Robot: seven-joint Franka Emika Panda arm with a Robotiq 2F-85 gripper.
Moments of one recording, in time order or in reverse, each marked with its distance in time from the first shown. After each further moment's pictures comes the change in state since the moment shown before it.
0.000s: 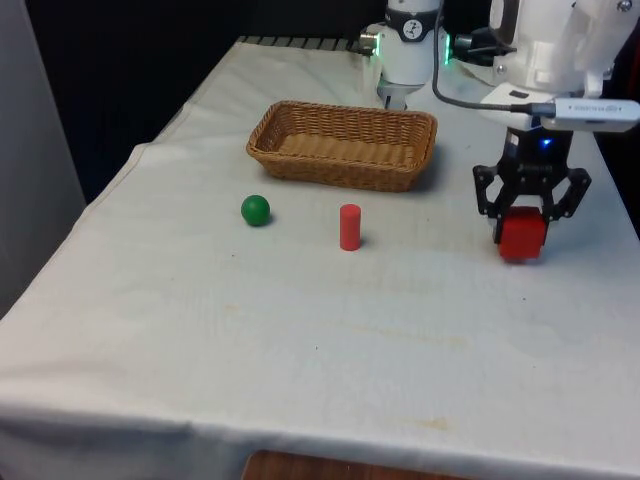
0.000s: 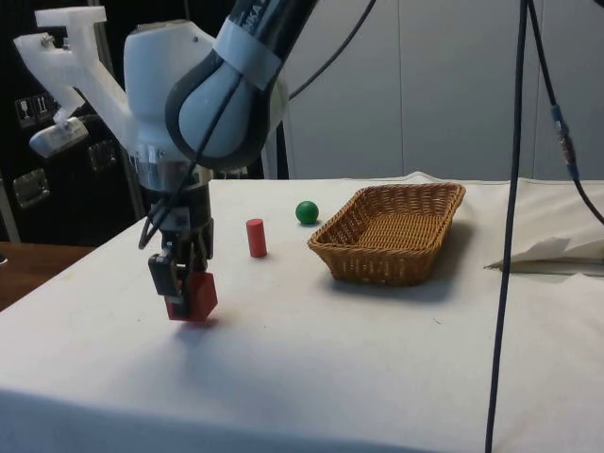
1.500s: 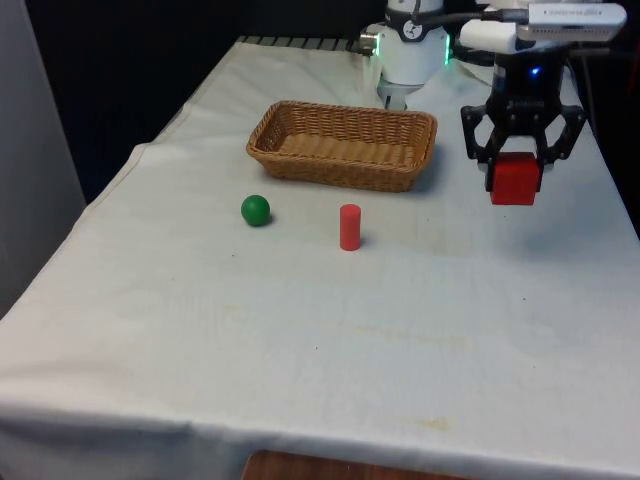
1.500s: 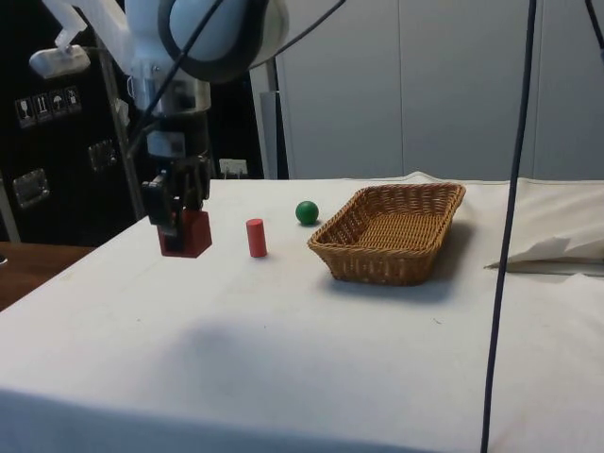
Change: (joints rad) arm -0.001 -0.177 -0.052 -0.042 -0.002 -0.111 -0.027
